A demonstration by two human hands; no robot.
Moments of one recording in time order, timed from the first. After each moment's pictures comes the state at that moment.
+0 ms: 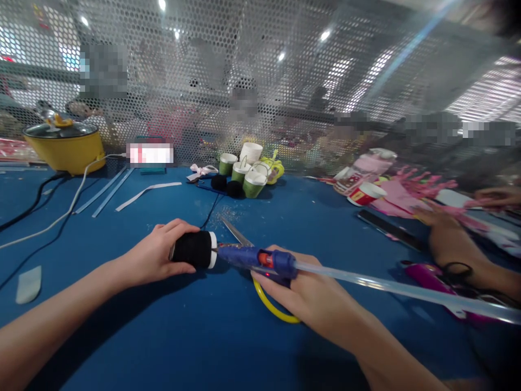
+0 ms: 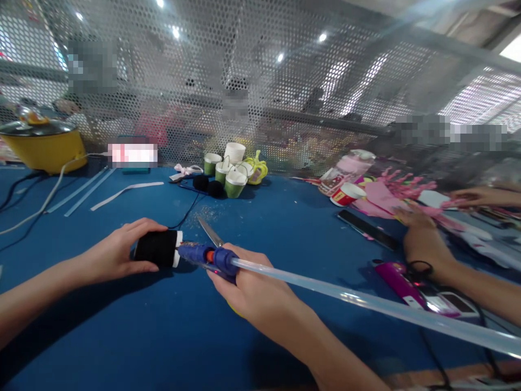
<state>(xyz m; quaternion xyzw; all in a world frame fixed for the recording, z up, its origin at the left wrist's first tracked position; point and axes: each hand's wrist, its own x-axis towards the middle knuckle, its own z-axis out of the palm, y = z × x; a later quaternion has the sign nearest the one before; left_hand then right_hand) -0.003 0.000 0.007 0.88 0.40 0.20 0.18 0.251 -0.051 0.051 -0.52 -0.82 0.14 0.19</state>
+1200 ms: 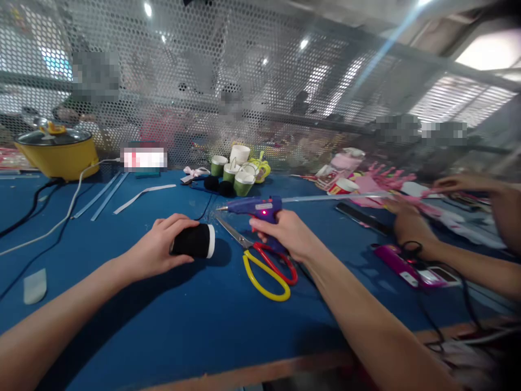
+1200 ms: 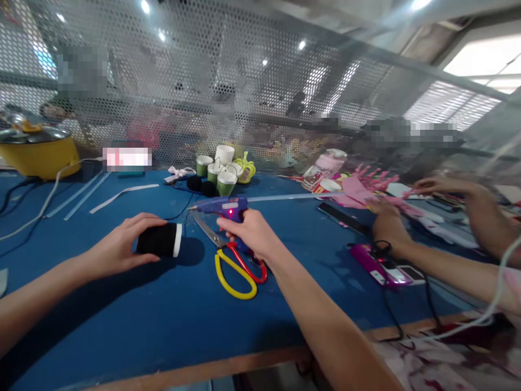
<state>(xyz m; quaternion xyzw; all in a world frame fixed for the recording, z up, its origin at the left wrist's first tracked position) -0.003 -0.001 0.008 0.89 0.37 0.25 0.12 0.265 -0.002 0.054 -0.61 -0.62 0.36 0.33</state>
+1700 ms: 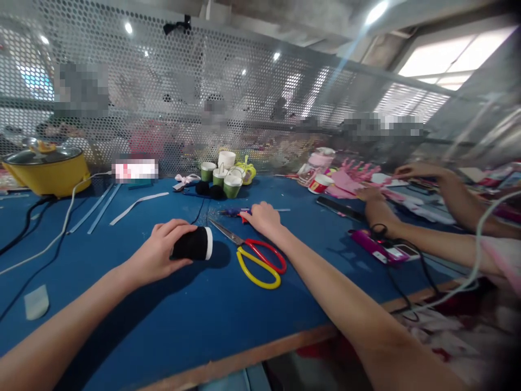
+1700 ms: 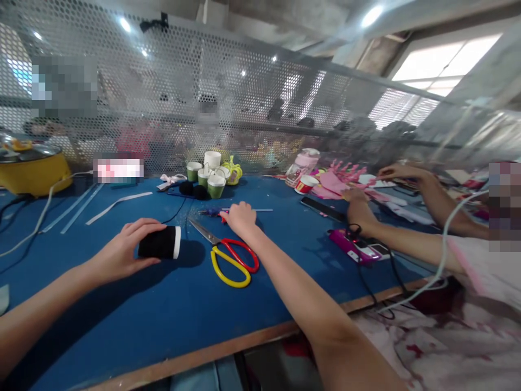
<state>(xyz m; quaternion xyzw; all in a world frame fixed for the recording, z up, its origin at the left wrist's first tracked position) -0.001 -0.001 0.004 0.90 0.32 0.27 0.06 0.274 0.053 0.023 -0.73 -0.62 0.17 0.25</state>
